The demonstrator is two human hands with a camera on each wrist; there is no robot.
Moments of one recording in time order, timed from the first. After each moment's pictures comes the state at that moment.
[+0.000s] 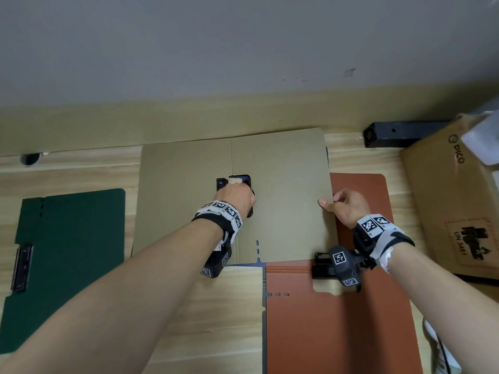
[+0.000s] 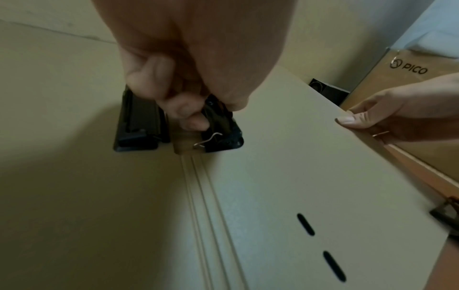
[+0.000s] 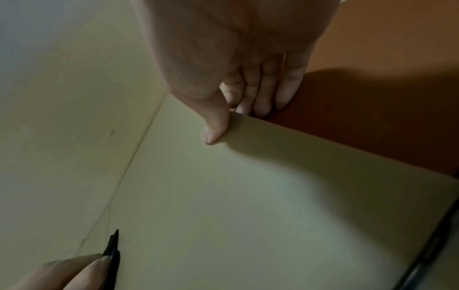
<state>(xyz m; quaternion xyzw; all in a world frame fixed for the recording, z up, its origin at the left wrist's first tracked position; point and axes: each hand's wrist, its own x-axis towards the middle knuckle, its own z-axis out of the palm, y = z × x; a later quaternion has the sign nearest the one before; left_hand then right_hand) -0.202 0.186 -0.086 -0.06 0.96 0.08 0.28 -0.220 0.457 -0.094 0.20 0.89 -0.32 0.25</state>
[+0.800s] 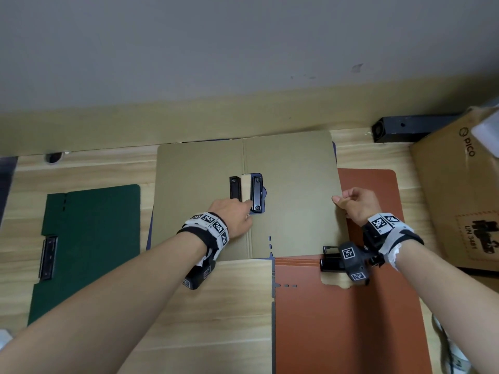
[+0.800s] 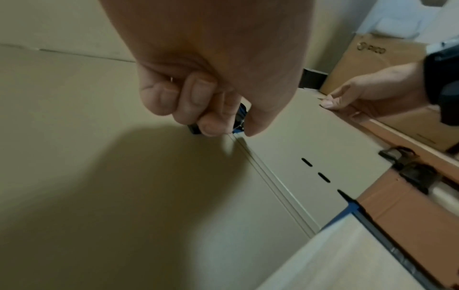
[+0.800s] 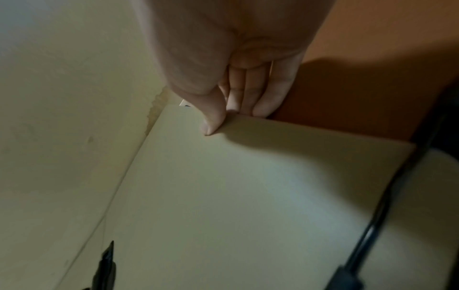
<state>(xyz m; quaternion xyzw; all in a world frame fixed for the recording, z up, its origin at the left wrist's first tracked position) -0.150 0.148 -0.068 0.14 0.95 0.00 0.27 -0.213 0.469 -0.112 0.23 0.86 -0.41 0.21</state>
